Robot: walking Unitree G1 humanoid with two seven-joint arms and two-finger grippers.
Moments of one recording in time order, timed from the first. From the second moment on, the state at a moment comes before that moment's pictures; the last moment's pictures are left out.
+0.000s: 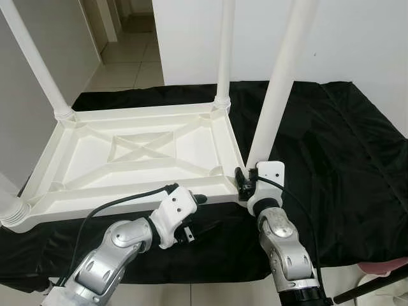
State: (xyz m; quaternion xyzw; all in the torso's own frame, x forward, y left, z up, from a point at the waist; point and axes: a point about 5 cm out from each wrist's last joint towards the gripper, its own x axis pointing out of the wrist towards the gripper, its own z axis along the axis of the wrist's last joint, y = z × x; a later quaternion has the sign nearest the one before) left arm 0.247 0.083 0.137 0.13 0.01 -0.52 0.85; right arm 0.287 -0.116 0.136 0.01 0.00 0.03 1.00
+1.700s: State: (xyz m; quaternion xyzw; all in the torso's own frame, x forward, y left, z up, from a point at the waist) left arm 0.245 0.082 0.135 0.12 0.01 -0.52 0.84; right arm 0.317 -0.159 0.140 -0.12 -0.02 0.39 0.91
